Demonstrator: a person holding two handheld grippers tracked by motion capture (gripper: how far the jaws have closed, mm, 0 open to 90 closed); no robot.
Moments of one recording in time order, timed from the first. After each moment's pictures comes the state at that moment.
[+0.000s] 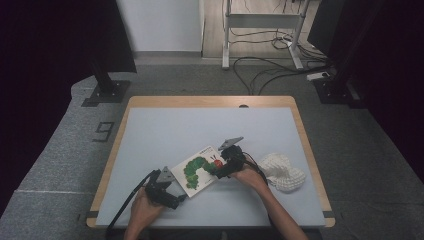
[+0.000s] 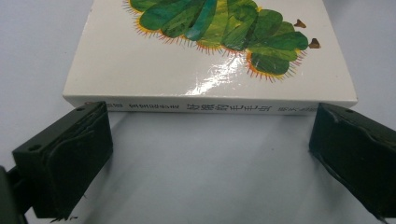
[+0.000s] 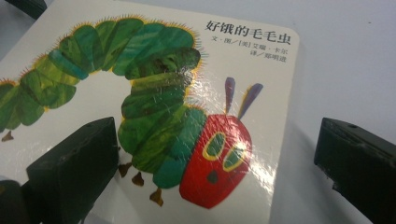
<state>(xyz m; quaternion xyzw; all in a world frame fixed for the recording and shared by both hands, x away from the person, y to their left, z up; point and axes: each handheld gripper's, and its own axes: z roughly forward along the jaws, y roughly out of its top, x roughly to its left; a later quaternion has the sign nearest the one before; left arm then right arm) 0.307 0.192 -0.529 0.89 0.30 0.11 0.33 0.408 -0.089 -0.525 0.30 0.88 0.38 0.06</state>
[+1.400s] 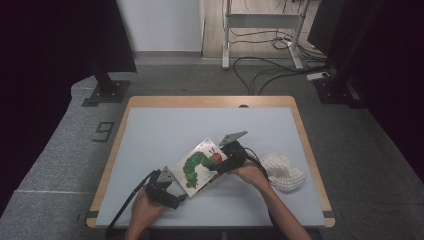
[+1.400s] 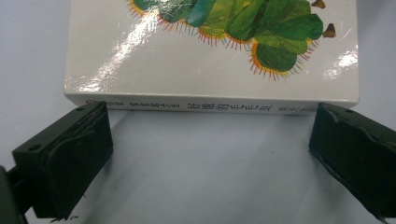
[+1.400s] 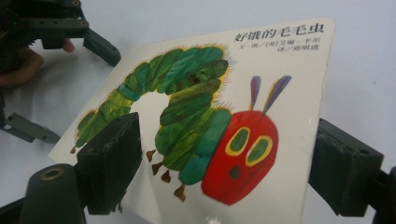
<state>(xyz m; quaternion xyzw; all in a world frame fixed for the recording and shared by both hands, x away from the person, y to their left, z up) 0.306 0.190 -0.529 0.88 0.31 0.11 0.34 0.403 -0.092 -0.487 0.26 0.87 0.43 0.03</state>
